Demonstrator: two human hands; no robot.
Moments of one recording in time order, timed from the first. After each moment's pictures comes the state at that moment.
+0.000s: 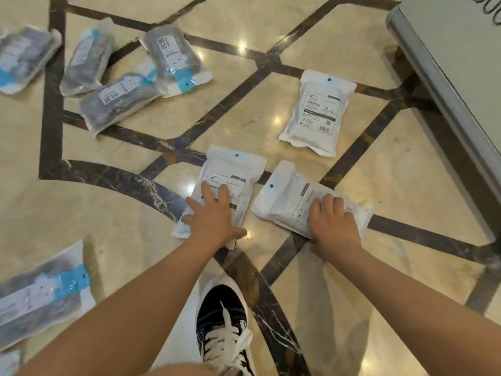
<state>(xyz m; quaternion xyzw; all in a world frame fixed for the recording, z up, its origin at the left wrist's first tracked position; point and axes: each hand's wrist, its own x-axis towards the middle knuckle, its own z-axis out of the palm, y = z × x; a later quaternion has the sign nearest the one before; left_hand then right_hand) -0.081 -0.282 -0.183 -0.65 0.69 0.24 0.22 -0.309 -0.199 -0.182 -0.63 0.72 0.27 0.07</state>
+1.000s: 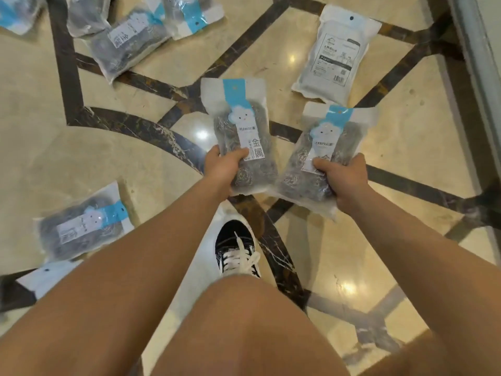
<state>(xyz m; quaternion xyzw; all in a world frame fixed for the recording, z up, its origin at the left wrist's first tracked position) -0.082 -0.266 -0.107 -0.73 0.21 0.60 -0.23 -0.297 -0.201 -0.103 -0.07 0.79 -0.37 0.47</state>
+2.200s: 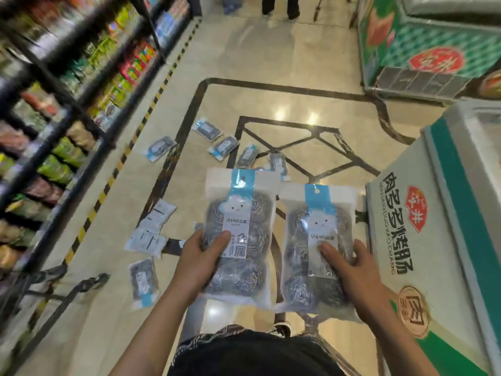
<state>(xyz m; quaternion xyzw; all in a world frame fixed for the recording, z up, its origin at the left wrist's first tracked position) 0.110 0.092 0.716 -0.71 0.31 0.50 -0.39 -0.181 0.069 0.720 -0.43 0.66 -0.33 0.52</state>
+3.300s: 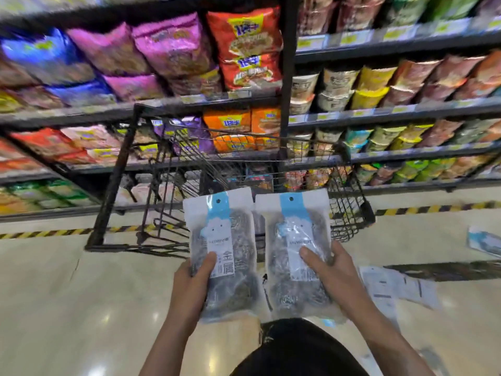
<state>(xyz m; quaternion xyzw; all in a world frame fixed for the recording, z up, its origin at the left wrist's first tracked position) 0.632 0.634 0.688 -0.70 -0.31 0.08 -0.64 0.645 0.356 0.669 -0.72 0.21 0.11 0.65</state>
